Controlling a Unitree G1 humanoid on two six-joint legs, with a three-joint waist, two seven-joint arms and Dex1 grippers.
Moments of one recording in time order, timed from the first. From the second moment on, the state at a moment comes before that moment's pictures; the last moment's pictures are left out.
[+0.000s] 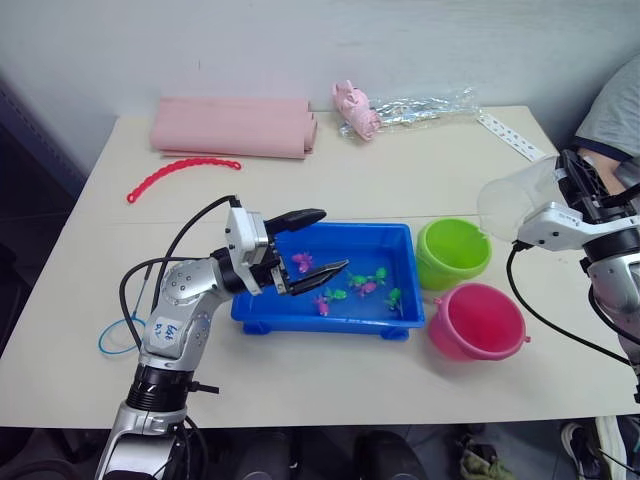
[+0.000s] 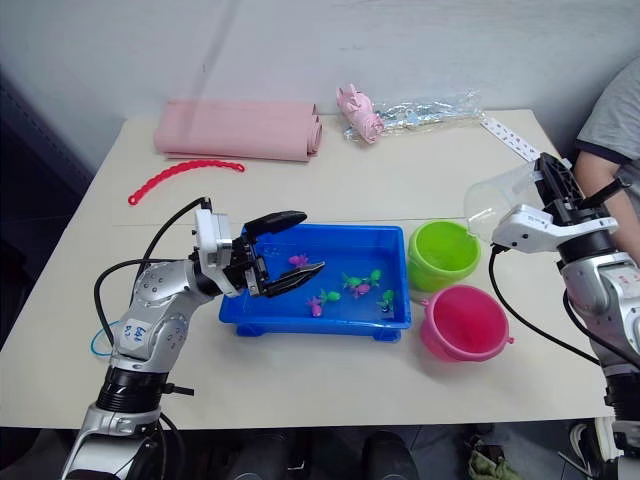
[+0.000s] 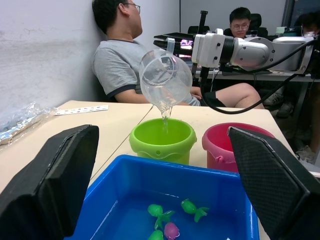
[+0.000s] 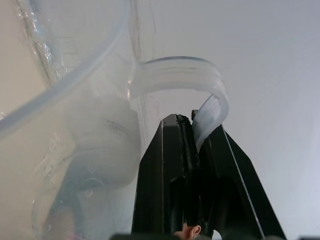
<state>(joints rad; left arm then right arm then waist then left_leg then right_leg) -0.42 0.35 -0.03 -0.14 -0.44 0.13 -0.88 -0.31 -0.92 -0.18 0.15 -0.64 -0.33 -0.13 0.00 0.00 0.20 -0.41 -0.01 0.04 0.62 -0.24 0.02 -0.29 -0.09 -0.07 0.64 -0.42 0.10</state>
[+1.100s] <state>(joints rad) -0.42 0.49 0.04 -0.19 -0.66 0.33 -1.01 -0.31 -0.65 -0.57 0.07 0.31 0.23 0.23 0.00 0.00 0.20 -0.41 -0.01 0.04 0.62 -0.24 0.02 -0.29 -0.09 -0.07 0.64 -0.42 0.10</state>
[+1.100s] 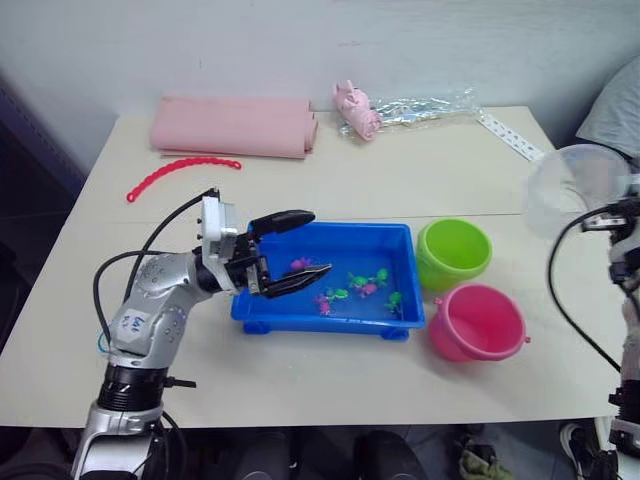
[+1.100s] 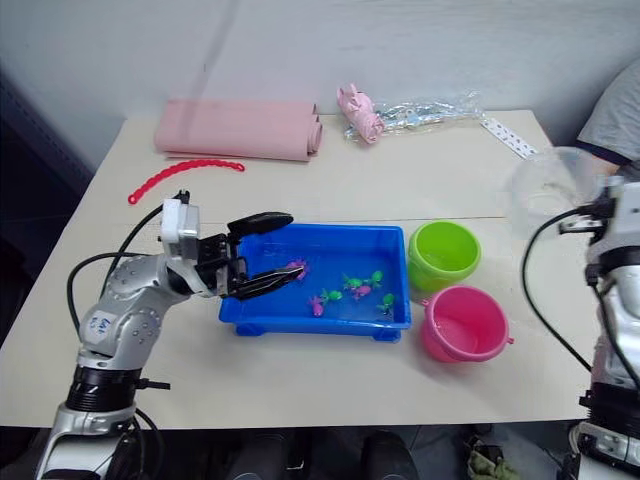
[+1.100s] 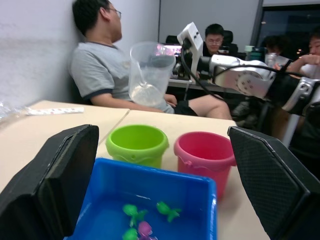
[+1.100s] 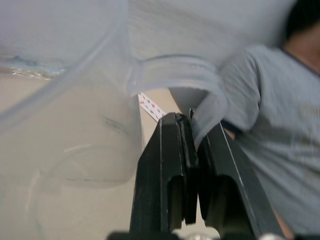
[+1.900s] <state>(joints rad) -0.34 0.55 0.02 -0.29 -0.68 0.37 -1.09 -0.06 -0.37 -0.67 0.04 0.36 0.34 -0.02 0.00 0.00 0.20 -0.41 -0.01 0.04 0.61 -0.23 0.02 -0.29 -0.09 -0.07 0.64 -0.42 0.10</state>
